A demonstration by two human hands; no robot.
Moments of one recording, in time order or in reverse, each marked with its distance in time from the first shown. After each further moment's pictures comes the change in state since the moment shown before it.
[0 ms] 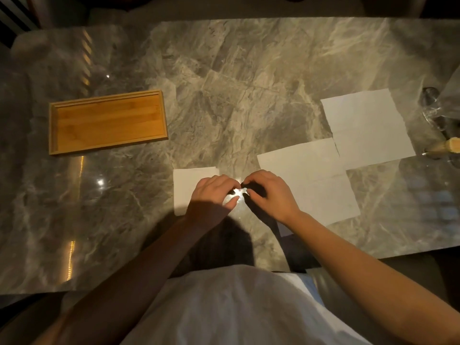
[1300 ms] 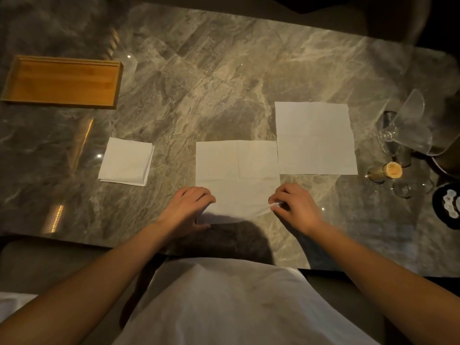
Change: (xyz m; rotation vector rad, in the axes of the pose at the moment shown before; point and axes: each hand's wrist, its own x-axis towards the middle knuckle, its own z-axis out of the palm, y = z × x) left_hand -0.007 0.116 0.094 0.194 -0.321 -0.013; right_hand -0.093 0.186 -0.151 -0.278 -0.246 -0.044
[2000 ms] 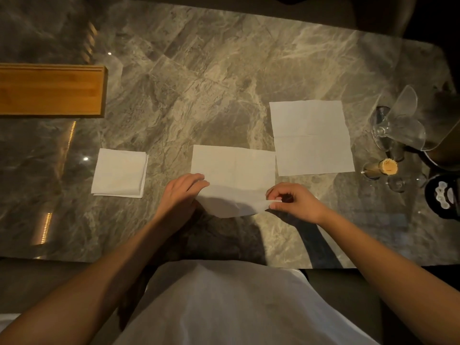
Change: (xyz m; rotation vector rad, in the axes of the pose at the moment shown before) left_hand 0.025 -0.023 -0.012 -0.109 0.275 -0.110; right_hand 0.020 -0.010 -0.025 0.571 -0.162 0.108
